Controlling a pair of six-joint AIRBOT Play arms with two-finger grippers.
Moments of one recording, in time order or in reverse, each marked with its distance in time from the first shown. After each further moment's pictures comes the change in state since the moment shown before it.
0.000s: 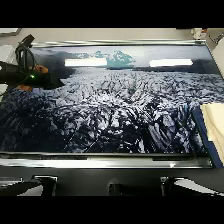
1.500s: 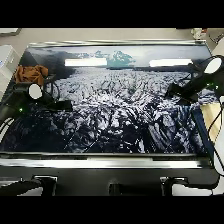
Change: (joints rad) left arm -0.115 -0.039 -0.357 0.403 0.115 -0.258; right arm 1.036 -0.128 0.108 0.192 -0.150 0.019
